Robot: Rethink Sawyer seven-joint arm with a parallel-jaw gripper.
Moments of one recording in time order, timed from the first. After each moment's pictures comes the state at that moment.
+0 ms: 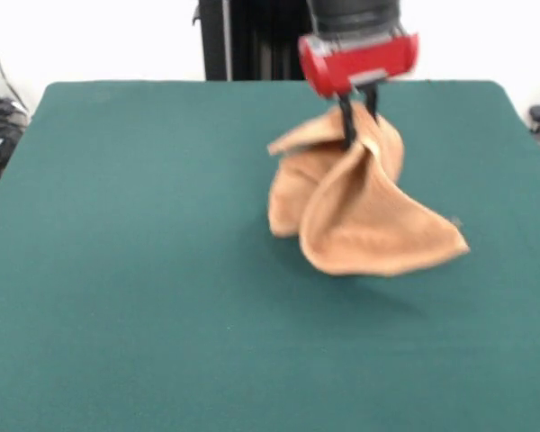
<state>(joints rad) -0.48 -0.73 0.44 1.78 -0.27 0.48 1.57</state>
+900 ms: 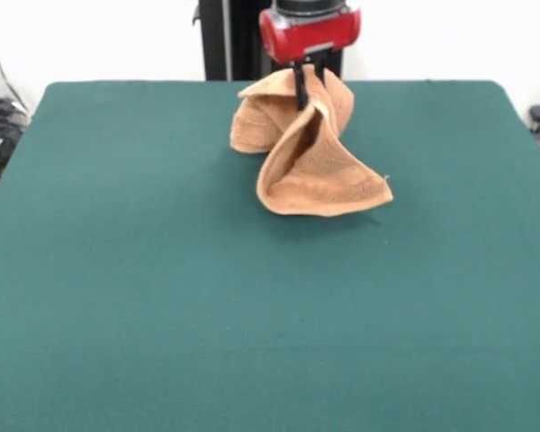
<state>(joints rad) -0.53 -0.77 0.44 1.94 -0.46 0.49 1.57</state>
